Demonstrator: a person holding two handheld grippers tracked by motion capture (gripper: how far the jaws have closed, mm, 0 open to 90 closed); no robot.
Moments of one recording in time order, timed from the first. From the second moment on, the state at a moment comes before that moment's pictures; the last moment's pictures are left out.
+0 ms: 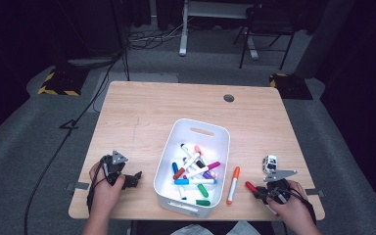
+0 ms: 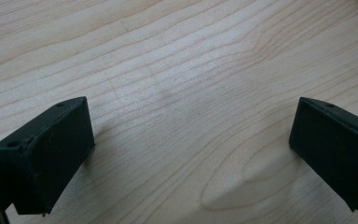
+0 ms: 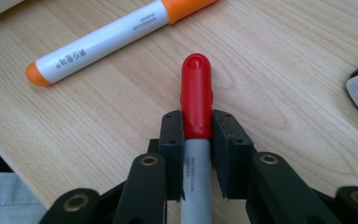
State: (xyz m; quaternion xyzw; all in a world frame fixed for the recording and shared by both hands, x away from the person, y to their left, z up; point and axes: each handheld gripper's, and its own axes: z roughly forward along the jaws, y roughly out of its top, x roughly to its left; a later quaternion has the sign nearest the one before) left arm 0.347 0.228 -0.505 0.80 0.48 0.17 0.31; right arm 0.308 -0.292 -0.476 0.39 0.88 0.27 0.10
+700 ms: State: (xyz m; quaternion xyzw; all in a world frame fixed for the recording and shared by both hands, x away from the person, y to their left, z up) left arm 0.347 0.228 -0.505 0.80 0.48 0.17 0.31; right arm 0.308 -0.285 -0.427 0.35 0.88 0.32 0.09
